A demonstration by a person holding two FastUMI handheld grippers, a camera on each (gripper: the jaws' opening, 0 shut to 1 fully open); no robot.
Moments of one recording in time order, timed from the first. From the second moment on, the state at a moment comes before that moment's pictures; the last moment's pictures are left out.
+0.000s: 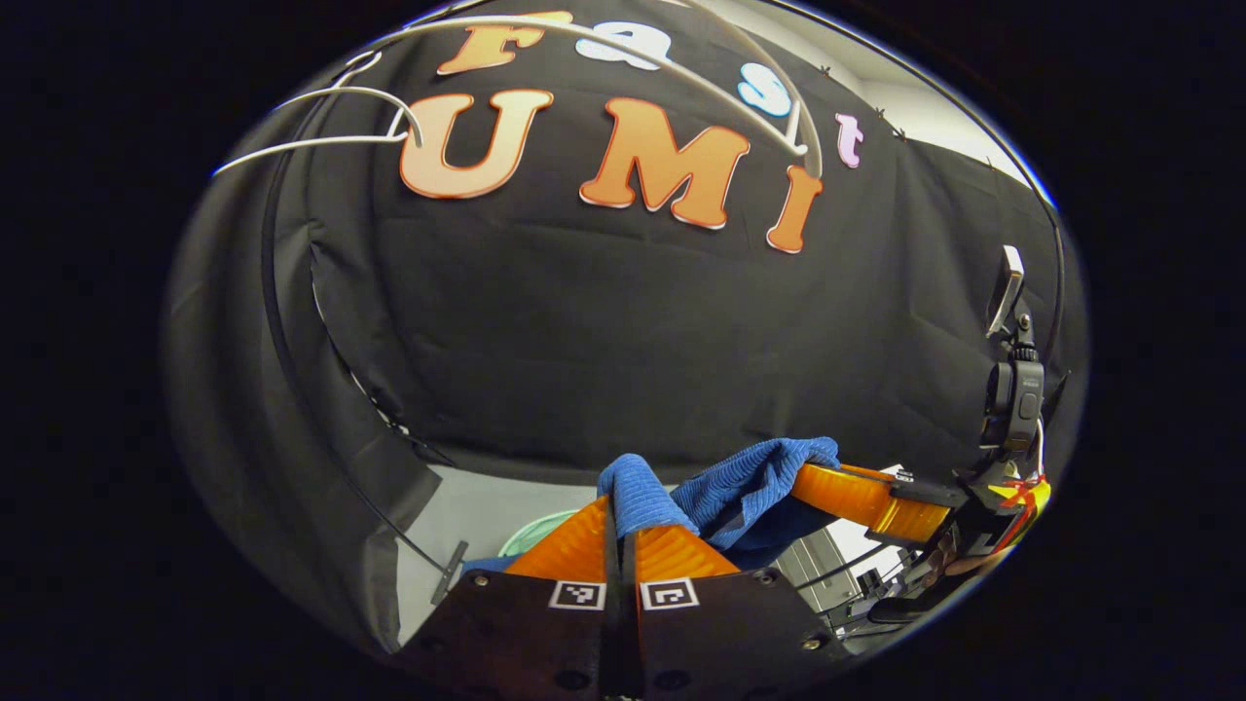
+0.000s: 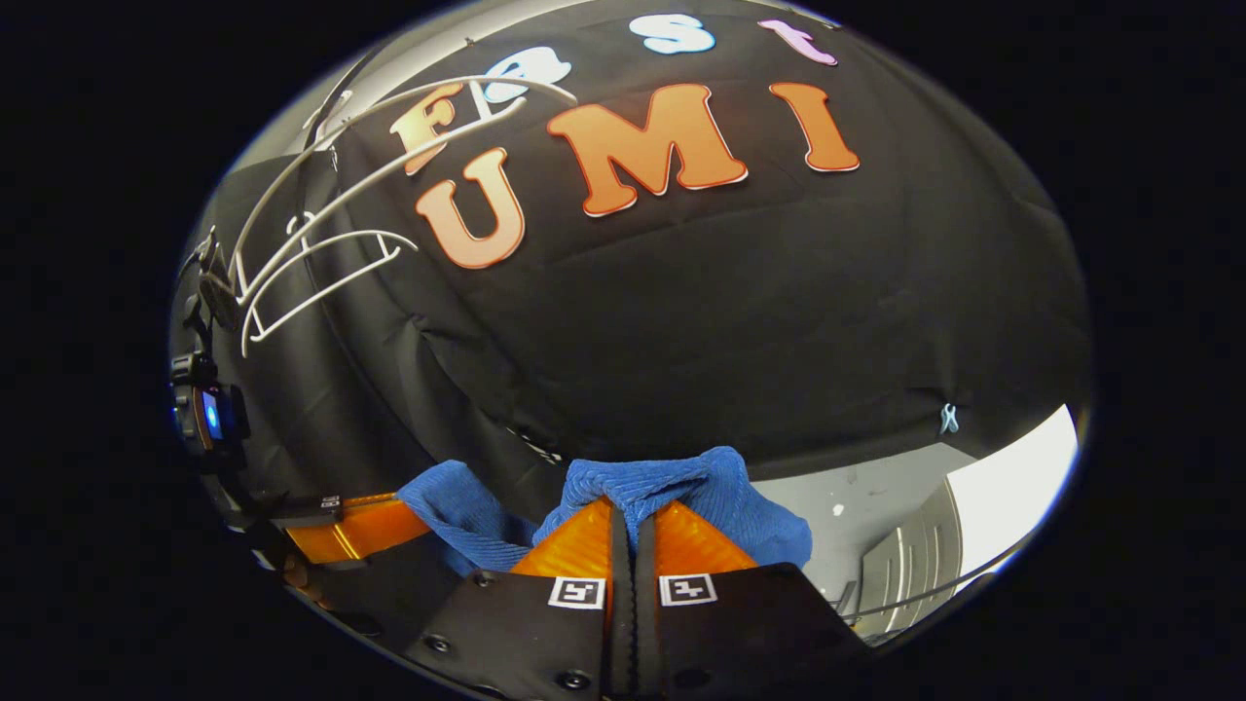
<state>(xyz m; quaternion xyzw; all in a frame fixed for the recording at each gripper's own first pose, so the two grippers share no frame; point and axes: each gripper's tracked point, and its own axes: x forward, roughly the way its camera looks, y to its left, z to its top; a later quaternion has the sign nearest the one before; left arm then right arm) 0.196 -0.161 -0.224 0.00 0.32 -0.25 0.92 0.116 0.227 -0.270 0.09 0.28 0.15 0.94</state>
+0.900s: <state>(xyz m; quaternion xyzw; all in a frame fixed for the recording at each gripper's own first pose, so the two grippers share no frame) 0.224 -0.168 -0.339 0.06 0.47 -0.24 0.85 0.104 0.185 -0.414 0.03 0.43 0.04 0.90</state>
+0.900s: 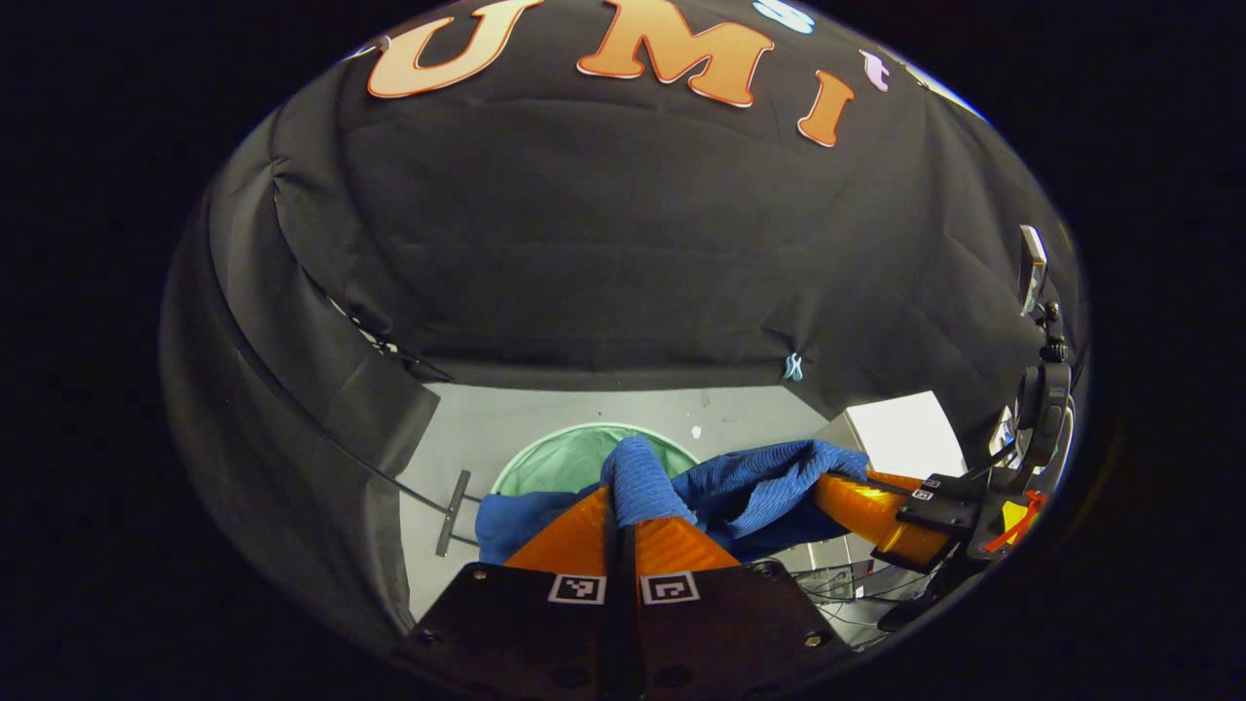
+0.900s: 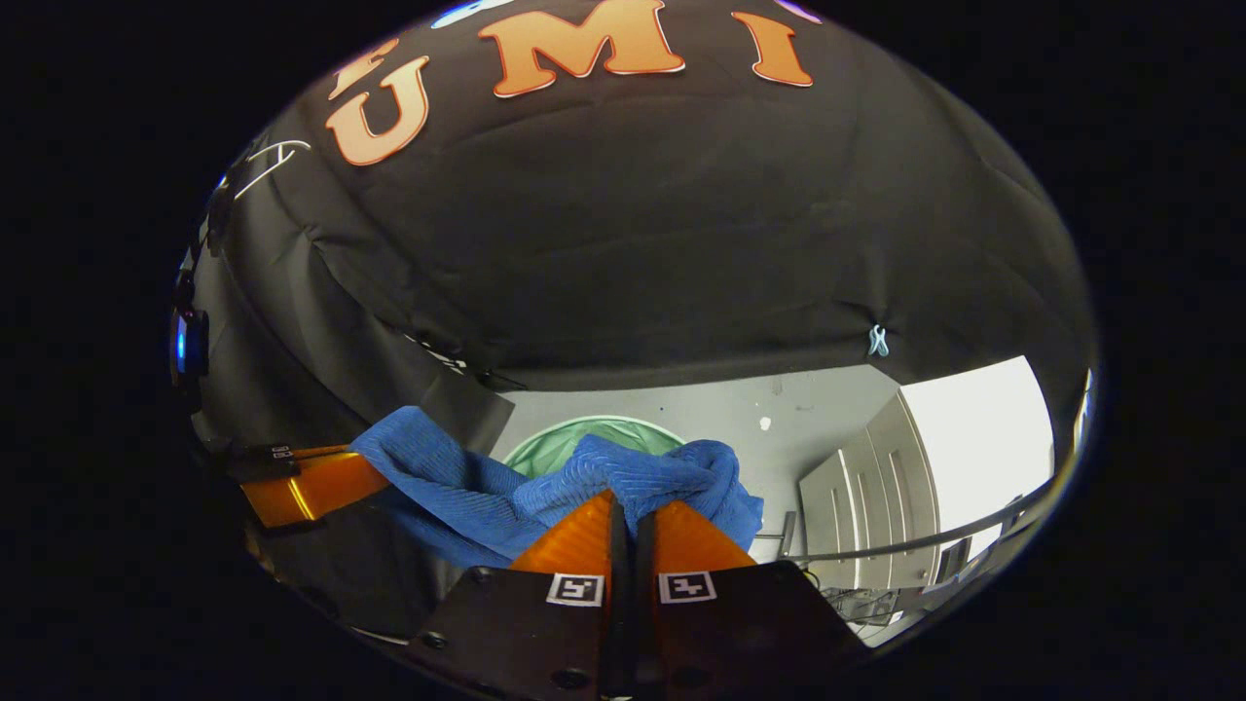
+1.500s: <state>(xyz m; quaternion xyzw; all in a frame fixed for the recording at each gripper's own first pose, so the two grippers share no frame) 0.217 -0.134 -0.352 0.05 0.51 -0.19 0.84 0.079 0.187 -0.437 0.04 0.48 0.03 0.88</state>
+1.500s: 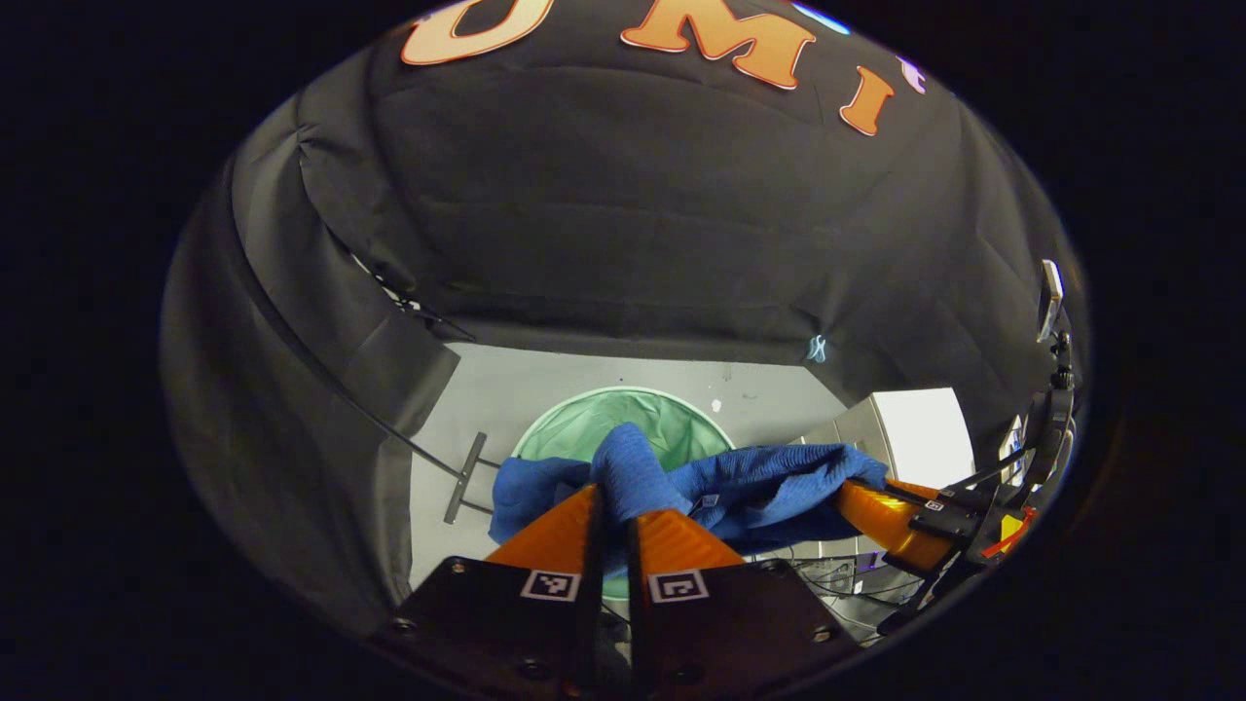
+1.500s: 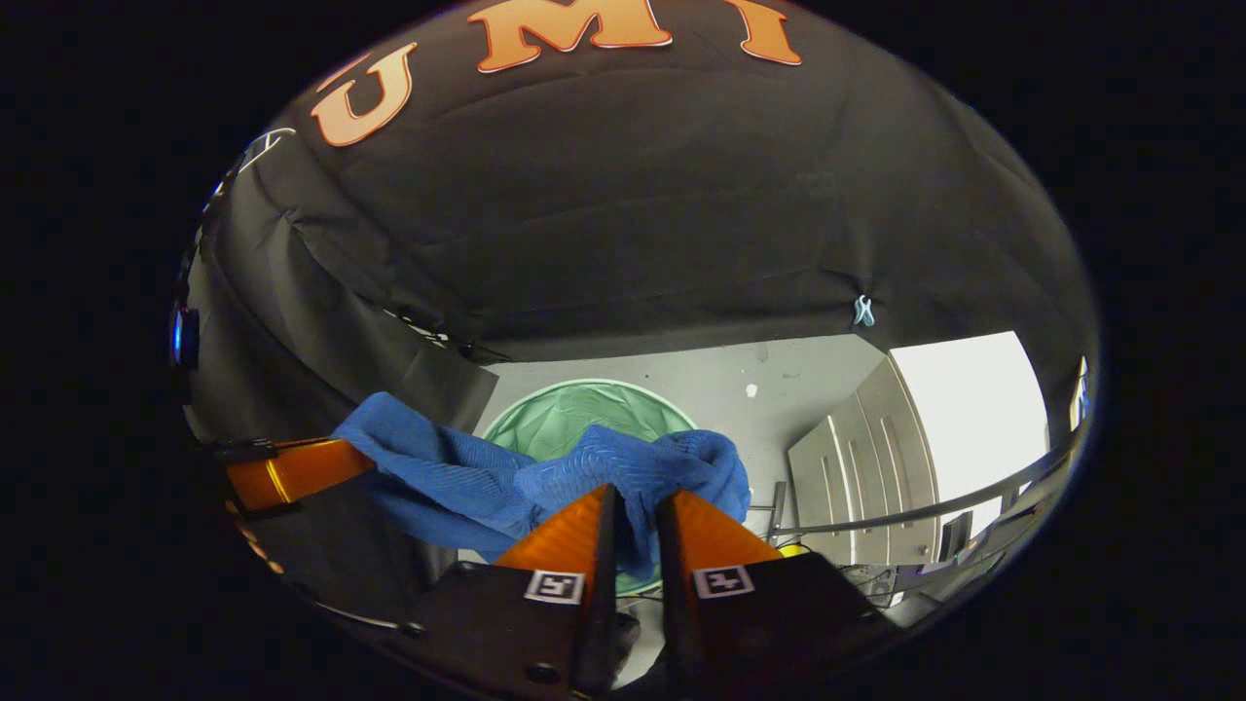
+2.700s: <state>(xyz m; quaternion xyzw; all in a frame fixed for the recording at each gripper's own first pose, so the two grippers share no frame) 0.192 -0.090 -0.273 0.06 0.43 -0.14 0.89 0.058 0.152 -0.339 0.03 0.37 -0.01 0.93</state>
